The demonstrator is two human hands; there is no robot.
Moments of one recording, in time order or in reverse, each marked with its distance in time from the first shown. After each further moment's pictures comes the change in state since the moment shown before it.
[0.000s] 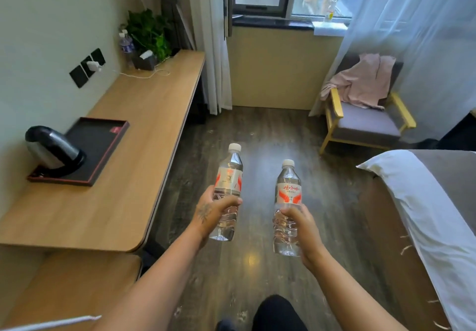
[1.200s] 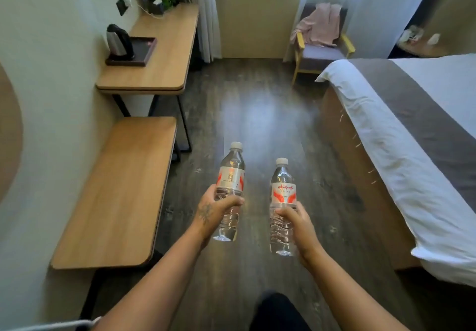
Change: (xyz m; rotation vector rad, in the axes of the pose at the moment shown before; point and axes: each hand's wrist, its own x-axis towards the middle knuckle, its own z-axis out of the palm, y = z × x) left_hand -0.874 -0.413 -0.063 -0.020 -0.073 -0.013; right_hand -0.875 0.443 -0.102 -0.030 0.082 -0.012
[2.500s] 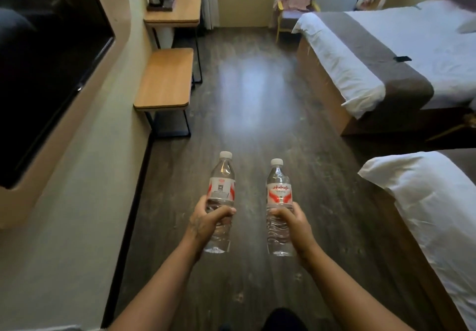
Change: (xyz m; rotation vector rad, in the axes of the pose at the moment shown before) left_hand -1.103 -0.527 -0.072 0.023 -0.002 -0.002; right_hand -1.087 0.514 -0.143 -0.021 -0.021 -0.023
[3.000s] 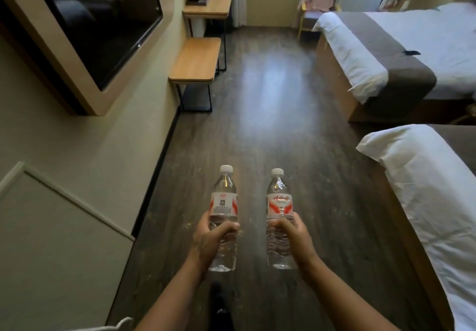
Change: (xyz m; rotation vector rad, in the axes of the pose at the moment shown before) left_hand -0.410 -0.207 0.052 -0.152 0.144 -0.017; right_hand -0.376 0.171 -0.097 -0.044 -0.134 0.018
